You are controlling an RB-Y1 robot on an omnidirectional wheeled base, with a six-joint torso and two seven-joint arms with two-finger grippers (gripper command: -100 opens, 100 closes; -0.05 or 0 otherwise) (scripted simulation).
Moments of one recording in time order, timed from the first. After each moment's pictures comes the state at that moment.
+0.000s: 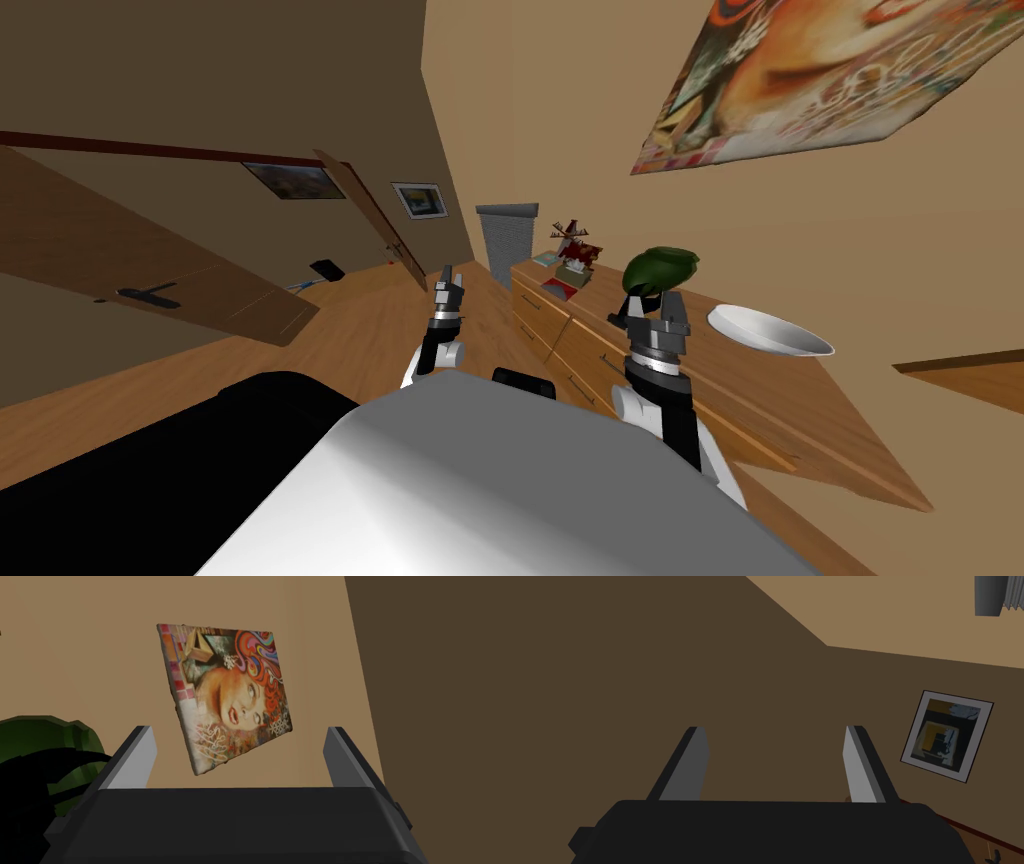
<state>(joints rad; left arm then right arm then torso) 0.49 -0.01 0.04 -2.32 -0.05 -0.36 -0.03 0.48 -0.12 -0.06 -2.19 0.04 -0.58 -0.04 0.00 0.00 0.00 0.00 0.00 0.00</state>
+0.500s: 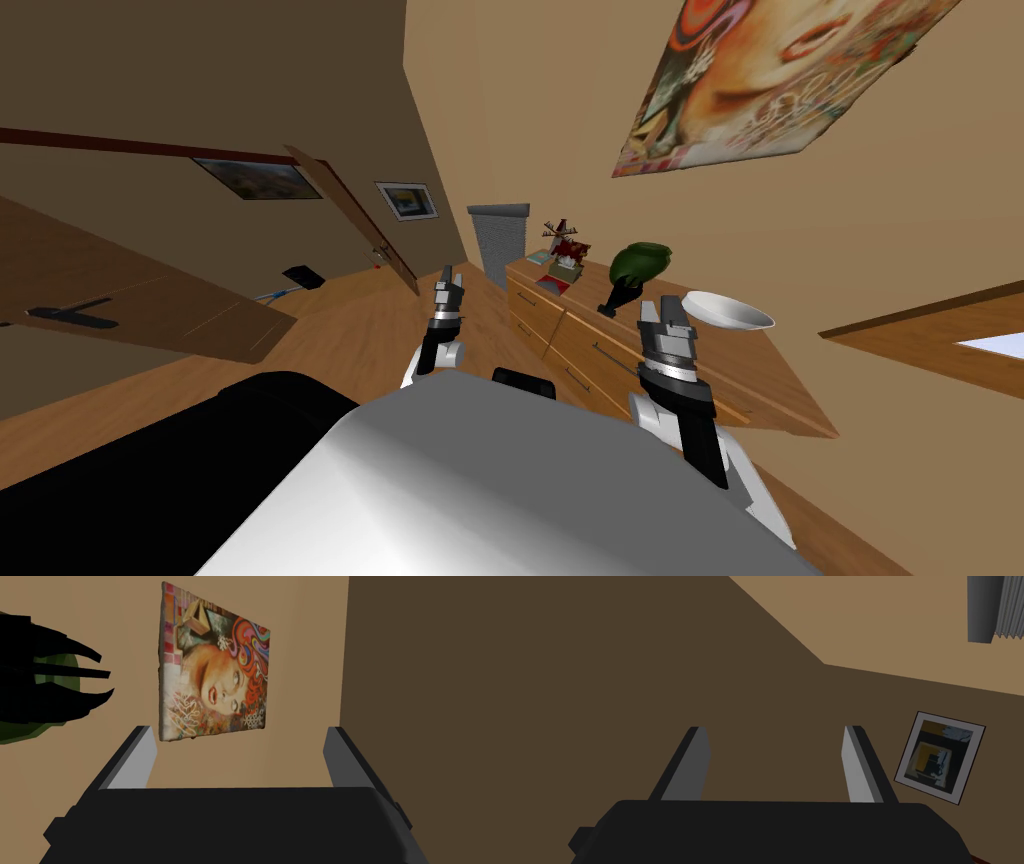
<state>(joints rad) 0.49 -0.01 0.04 -2.32 -0.05 -0.36 -0.03 0.50 -0.18 -0.14 -2.17 0.09 -0.58 0.05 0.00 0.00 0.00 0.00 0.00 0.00</state>
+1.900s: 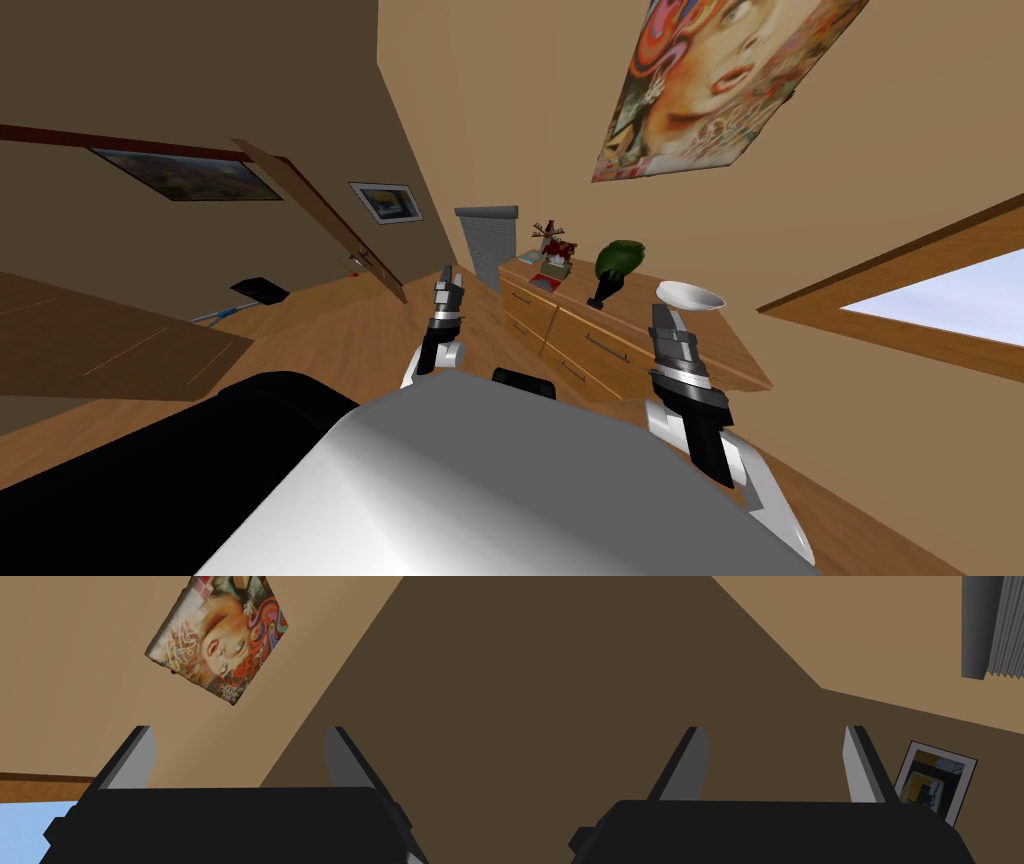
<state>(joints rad) 0.49 -0.01 0.04 -2.32 -0.05 -0.36 -0.03 0.46 -0.13 -0.30 -2.05 0.26 -0.60 0.30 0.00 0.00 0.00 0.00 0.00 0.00</state>
